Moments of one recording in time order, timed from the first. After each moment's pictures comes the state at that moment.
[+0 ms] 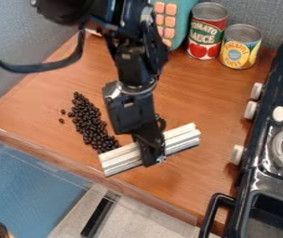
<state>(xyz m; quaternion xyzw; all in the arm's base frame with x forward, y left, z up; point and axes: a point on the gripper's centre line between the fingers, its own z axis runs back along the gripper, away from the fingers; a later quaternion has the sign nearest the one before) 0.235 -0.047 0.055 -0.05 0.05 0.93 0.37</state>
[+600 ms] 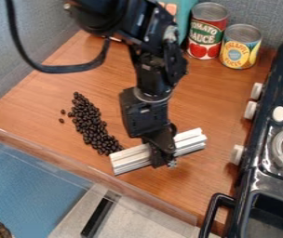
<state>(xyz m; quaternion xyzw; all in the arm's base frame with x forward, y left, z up) 0.250 -0.056 0.040 -0.03 0.01 0.93 0.38</state>
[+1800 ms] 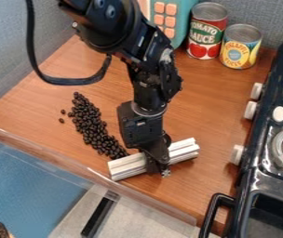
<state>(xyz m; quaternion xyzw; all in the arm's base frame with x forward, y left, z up) 0.246 -0.042 0.012 -0.01 0.00 0.93 0.38</state>
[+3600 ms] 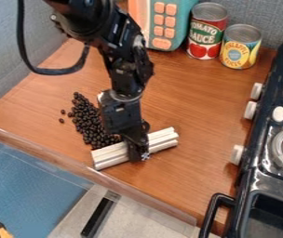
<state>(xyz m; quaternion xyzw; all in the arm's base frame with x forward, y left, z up) 0.263 0.004 0.005 -0.01 0.00 0.94 0.35</state>
